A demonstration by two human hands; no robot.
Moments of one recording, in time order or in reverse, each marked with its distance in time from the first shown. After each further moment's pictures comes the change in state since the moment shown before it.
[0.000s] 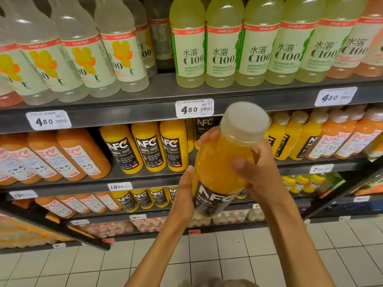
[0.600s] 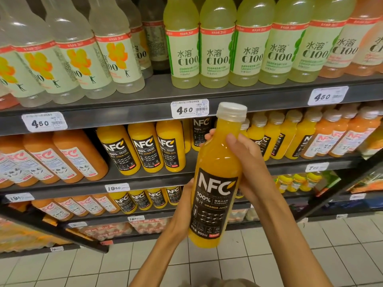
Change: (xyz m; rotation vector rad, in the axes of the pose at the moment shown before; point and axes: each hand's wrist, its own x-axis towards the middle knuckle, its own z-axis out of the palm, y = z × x) left_hand -0.015 -0.013 0.000 -0.050 -0.057 -0.169; right_hand -0.002 0.026 -0.017 0.144 0.160 0.222
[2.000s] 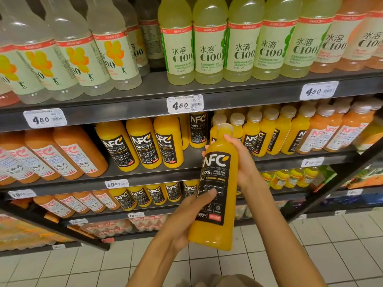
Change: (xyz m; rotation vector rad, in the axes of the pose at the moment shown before) left_hand -0.032 0.012 0.013 -0.112 -0.109 -0.364; right_hand 0.031 0.060 -0.050 0.476 0.125 0.547
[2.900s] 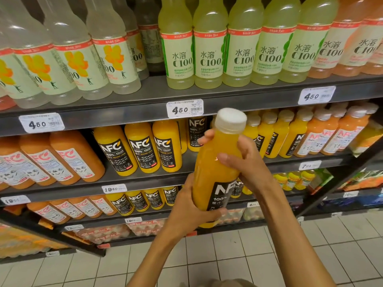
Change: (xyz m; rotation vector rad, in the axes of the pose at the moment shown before) left_hand 0.026 0.000 -0.011 0.698 0.241 0.533; right_hand -0.059 -0.018 0.048 -0.628 -0.319 -0.645
